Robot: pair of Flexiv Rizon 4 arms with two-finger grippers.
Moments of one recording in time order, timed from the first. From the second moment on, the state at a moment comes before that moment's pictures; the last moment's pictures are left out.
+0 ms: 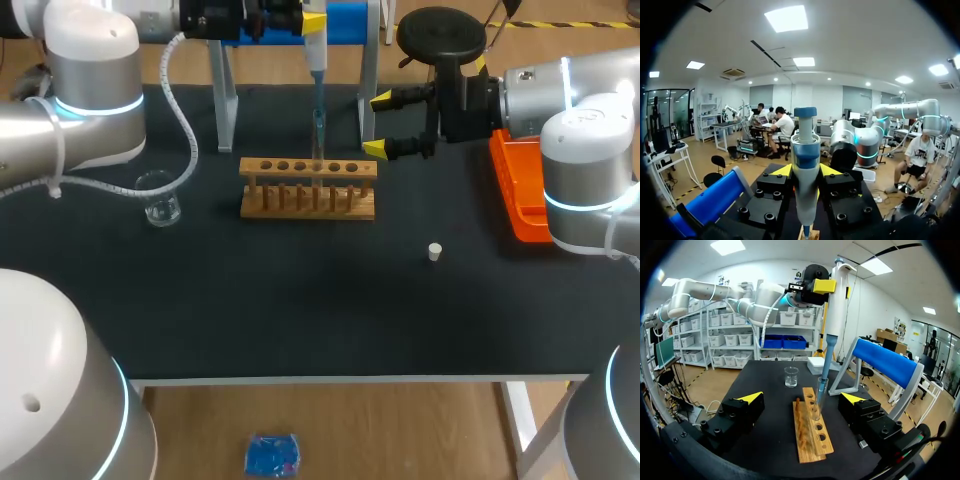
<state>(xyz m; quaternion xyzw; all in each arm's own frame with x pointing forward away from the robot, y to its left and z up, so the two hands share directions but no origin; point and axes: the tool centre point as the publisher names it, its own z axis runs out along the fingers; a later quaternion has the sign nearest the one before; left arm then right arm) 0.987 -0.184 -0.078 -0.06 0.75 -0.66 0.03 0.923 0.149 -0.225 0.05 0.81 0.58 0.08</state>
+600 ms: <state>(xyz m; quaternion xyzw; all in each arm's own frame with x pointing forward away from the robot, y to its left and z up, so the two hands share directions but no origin) 0.990 -0.183 -0.080 -0.07 0.75 -0.66 0.03 0.923 0.149 -0.225 0.05 0.81 0.58 0.08</state>
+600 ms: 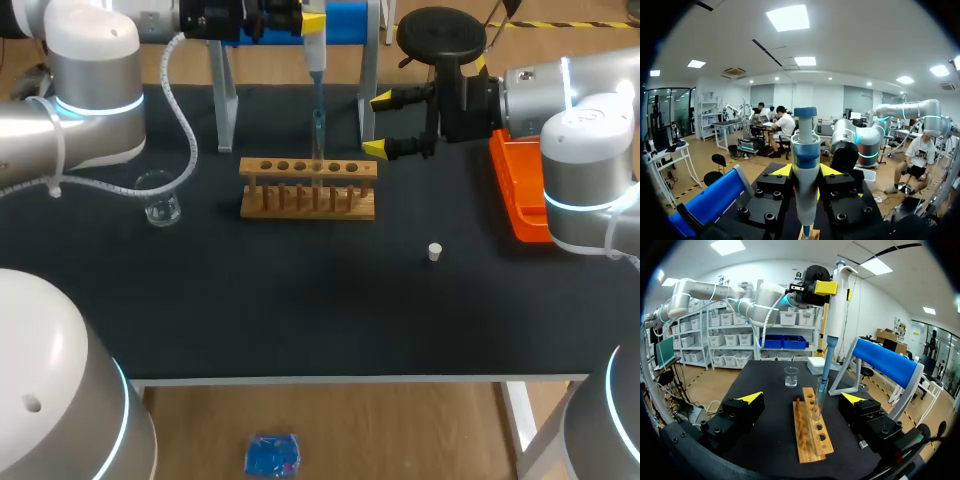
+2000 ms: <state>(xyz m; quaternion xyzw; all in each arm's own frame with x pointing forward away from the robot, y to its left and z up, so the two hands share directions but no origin) 0.990 -0.183 -0.080 -0.07 0.75 -0.66 0.03 0.945 0.123 0.007 0.08 0.84 0.50 0.20</state>
